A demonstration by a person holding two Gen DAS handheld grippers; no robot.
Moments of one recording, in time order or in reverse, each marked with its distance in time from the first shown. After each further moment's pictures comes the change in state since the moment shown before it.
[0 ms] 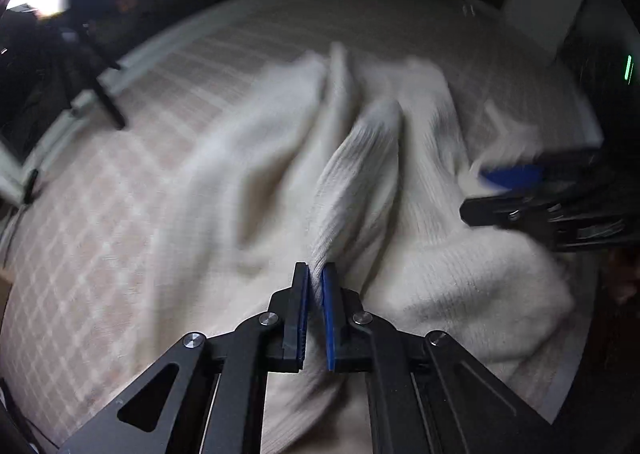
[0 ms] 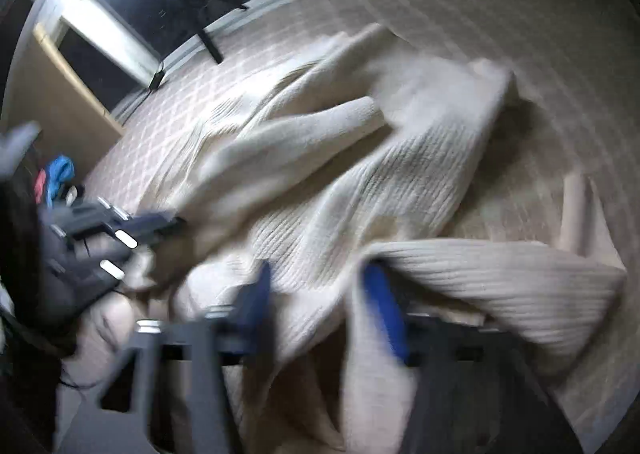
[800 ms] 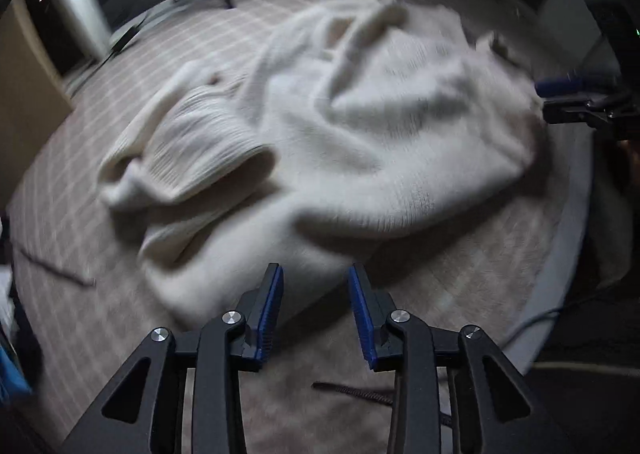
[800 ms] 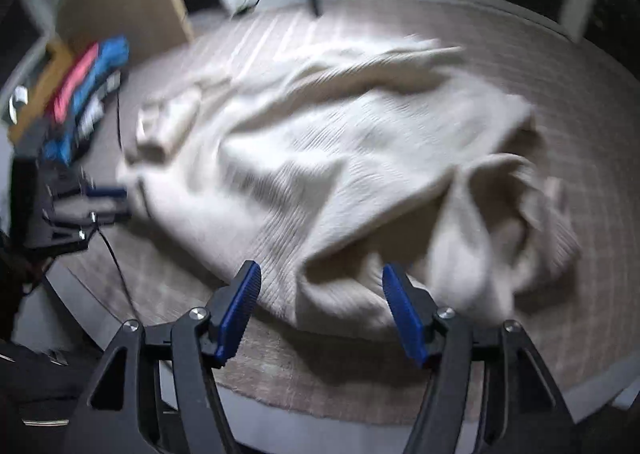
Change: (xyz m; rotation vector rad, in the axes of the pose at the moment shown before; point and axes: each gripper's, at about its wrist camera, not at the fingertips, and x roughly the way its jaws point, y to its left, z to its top) left arm -0.069 0.005 -0.170 -0.087 0.141 0.065; right arm -0.045 0.070 -0.082 -0.375 0.096 -0.067
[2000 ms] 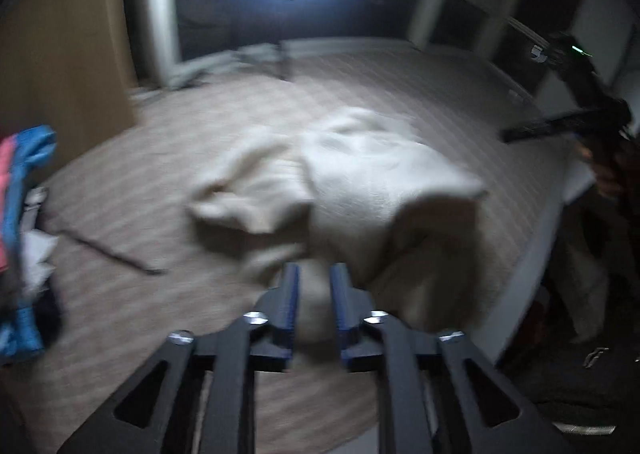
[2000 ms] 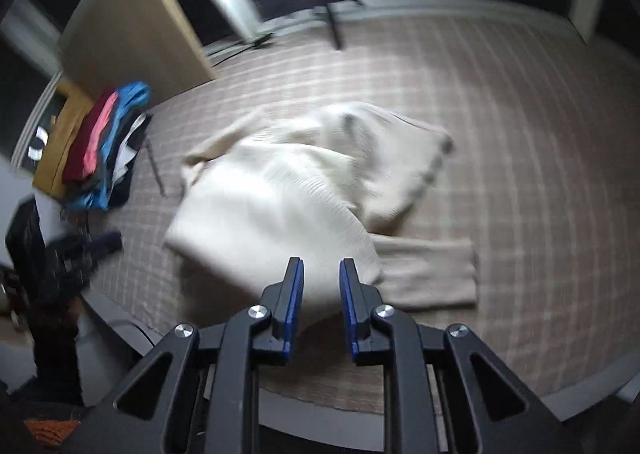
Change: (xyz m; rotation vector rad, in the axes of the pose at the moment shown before) left arm -0.100 0.032 -0.032 -0.153 -0.226 -0.141; right arm -0.054 0.001 0.062 0.178 -0.015 0.110
